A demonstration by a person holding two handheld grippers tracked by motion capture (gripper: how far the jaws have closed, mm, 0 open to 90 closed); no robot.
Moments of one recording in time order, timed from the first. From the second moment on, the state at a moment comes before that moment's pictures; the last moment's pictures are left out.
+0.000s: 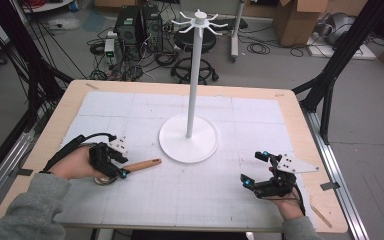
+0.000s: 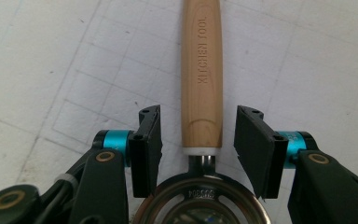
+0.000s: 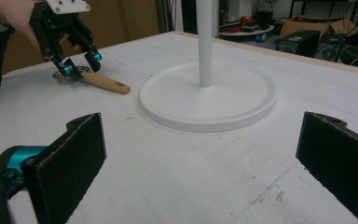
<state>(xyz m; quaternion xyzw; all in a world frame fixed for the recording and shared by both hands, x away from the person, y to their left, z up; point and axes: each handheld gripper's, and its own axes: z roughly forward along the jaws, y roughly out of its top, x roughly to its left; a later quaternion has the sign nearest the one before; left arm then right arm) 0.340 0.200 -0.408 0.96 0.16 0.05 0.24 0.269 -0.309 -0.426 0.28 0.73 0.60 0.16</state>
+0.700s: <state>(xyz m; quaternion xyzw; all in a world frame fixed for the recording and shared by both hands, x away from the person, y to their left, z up) 0.345 0.200 -0.414 0.96 0.16 0.03 0.22 0.270 -0.310 -0.426 0.28 0.74 0.60 0.16</state>
